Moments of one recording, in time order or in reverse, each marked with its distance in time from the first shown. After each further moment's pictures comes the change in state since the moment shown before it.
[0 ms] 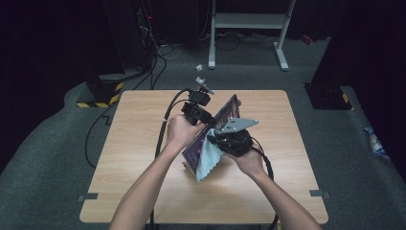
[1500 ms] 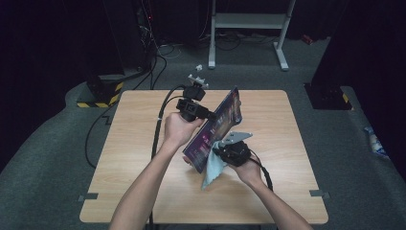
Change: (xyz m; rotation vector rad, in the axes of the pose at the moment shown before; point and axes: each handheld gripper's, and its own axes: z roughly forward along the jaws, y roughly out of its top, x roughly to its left) left arm 0.002 -0.001 -0.025 -0.100 -0.095 -0.046; right arm -0.006 -0.067 0.039 0.139 -0.044 0.058
